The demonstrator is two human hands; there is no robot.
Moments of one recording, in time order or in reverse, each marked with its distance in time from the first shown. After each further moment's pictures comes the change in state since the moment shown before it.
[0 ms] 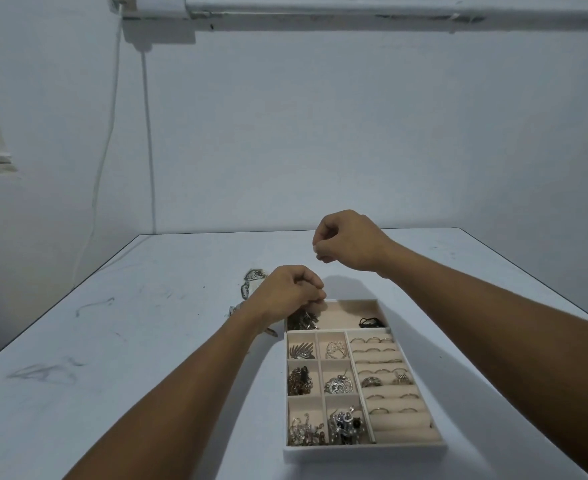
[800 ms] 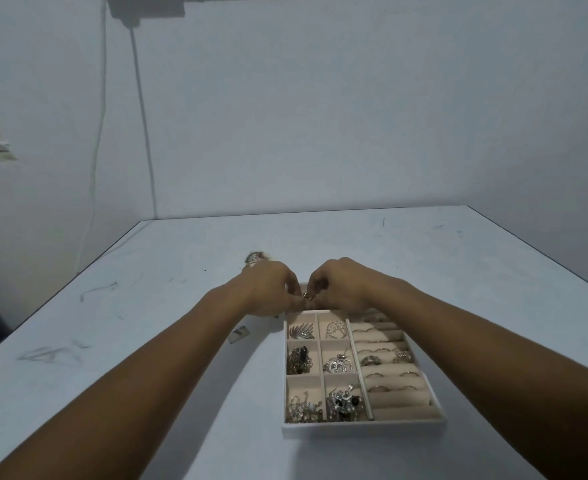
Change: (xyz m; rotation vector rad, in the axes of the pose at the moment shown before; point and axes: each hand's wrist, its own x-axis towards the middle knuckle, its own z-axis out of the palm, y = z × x) left_hand -0.005 -0.004 -0.023 1.080 -0.089 0.002; right_hand -0.021 0.044 0.050 -0.460 -0.394 -0.041
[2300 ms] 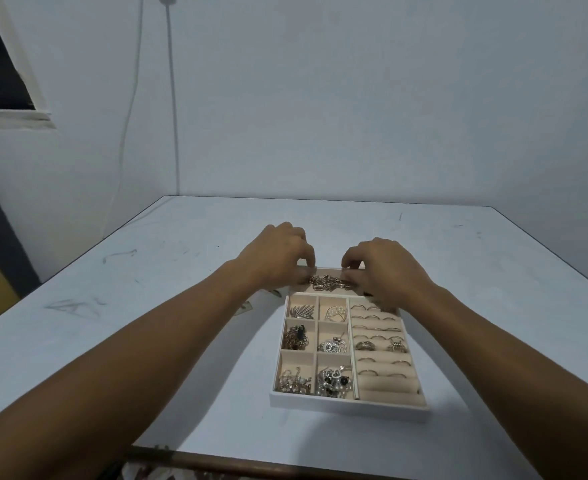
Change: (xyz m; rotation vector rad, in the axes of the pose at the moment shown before) left_hand 0.002 0.012 -0.001 0.290 0.283 0.167; right_hand -0.025 0.038 -0.001 -0.148 0.373 -0.068
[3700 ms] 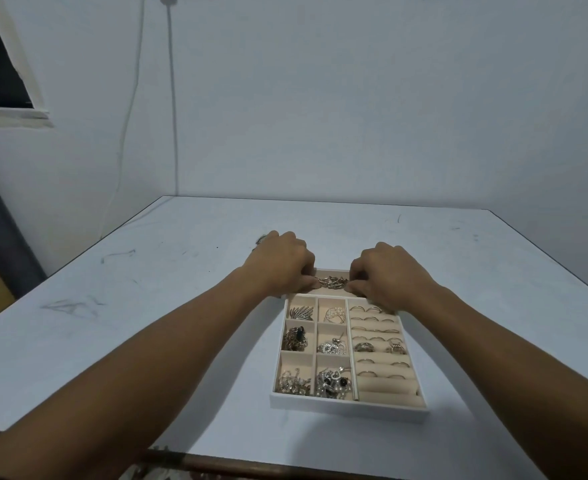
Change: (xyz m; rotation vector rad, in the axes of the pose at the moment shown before) left_hand 0.003 0.007 0.009 0.120 -0.077 -0.020; right_hand 0.001 0.011 0.006 -0.147 -0.051 -0.029
